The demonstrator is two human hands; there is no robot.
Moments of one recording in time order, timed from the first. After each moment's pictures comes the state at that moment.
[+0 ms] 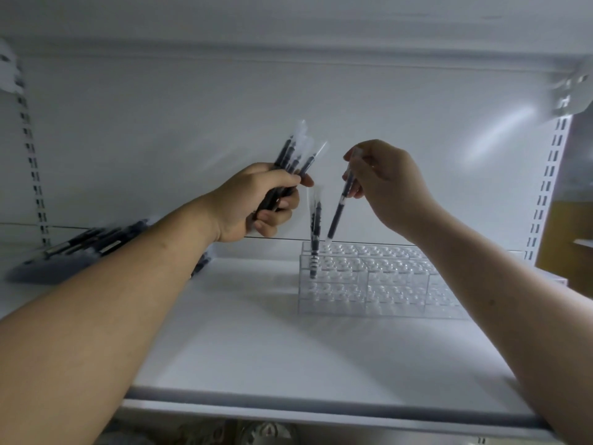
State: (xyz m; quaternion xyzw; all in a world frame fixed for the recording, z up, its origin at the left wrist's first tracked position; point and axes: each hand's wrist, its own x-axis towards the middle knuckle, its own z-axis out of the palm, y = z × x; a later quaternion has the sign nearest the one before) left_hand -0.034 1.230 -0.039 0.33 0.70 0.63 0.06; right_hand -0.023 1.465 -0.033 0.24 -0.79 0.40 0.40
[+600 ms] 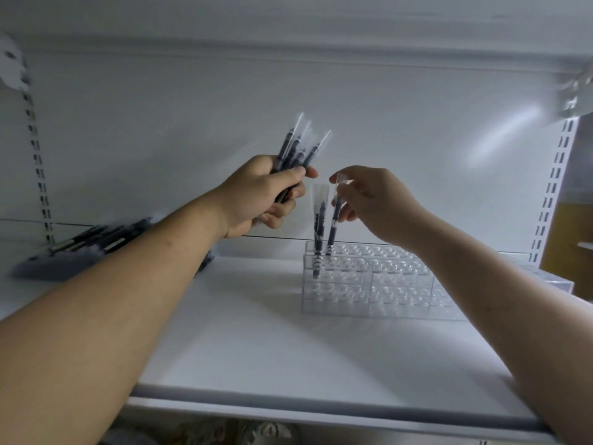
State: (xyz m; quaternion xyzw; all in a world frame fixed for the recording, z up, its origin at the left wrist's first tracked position) left_hand -0.035 1.233 -0.038 0.34 0.72 0.60 -0.04; right_hand -0.024 1.456 -0.044 0.22 -0.87 0.34 0.30
